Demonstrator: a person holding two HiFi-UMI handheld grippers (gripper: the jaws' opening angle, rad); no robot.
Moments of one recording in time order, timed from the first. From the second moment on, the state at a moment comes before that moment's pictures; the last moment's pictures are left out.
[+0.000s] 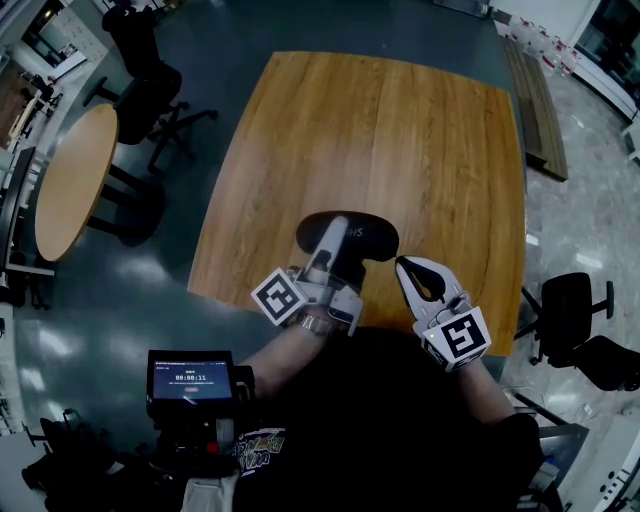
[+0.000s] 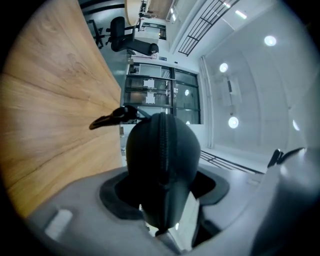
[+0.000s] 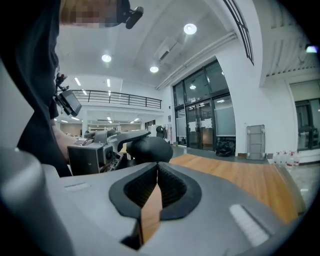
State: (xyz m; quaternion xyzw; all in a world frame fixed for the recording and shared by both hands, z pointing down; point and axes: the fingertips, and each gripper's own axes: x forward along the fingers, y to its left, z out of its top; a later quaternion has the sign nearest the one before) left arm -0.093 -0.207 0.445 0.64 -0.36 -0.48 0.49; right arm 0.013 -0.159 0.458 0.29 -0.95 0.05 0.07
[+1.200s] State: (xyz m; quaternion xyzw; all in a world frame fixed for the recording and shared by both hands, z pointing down) left arm -0.035 -0.183 0.438 0.79 -0.28 -0.29 0.46; right arm -0.026 -0.155 0.458 0.20 -0.93 -0.20 0.22
